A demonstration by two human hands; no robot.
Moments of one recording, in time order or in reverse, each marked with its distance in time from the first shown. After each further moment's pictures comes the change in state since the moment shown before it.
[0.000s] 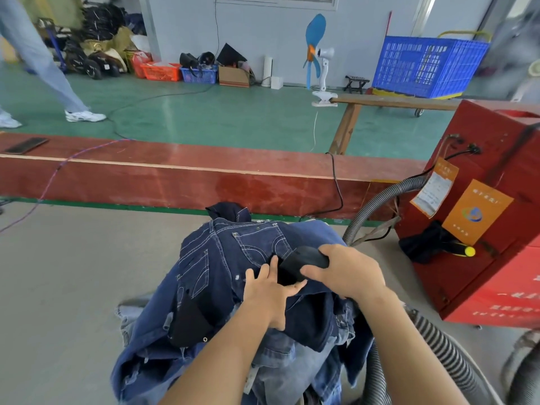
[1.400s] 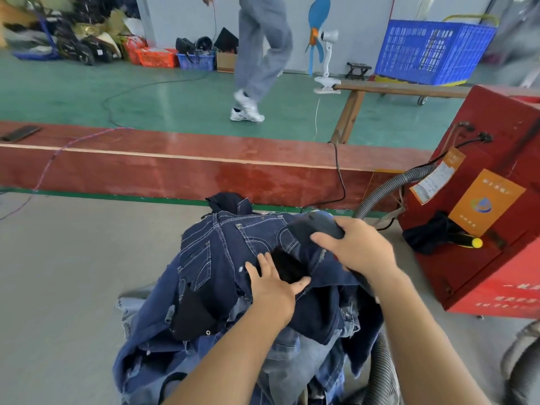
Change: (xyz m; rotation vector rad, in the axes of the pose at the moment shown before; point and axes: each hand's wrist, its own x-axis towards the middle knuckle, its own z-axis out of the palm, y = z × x) left_hand -0.003 0.012 -0.011 0.057 -0.223 -0.107; right_hand 0.019 0.006 -0.006 0.277 0.122 0.056
